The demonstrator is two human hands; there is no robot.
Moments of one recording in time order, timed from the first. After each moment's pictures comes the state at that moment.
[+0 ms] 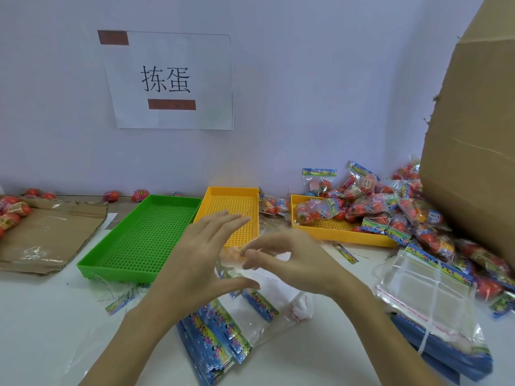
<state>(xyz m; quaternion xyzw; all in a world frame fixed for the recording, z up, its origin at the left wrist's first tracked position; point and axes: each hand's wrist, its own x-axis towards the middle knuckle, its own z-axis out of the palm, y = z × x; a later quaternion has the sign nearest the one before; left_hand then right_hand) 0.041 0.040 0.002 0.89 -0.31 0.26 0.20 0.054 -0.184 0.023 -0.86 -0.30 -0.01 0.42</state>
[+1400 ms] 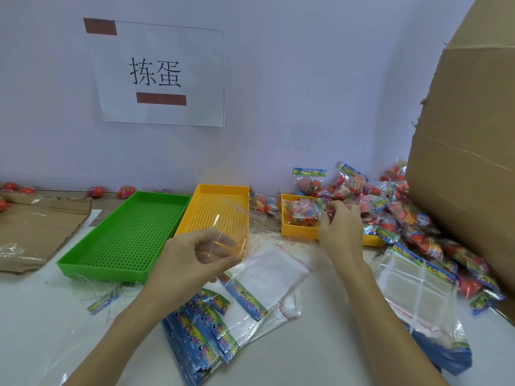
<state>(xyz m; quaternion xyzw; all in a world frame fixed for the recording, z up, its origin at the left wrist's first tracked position) 0.041 0.030 -0.001 0.81 -0.13 0.05 0.57 0.112 -0.254 0.001 -0.90 0.14 -0.27 0.30</state>
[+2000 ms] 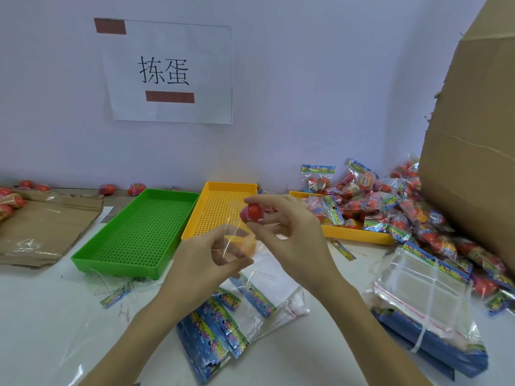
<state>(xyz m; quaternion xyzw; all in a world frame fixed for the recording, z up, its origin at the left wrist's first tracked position) 0.036 0.023 -0.008 0.82 -0.16 0.10 0.53 0.049 -0.166 0.025 -0.78 -0.25 -0.20 0.54</state>
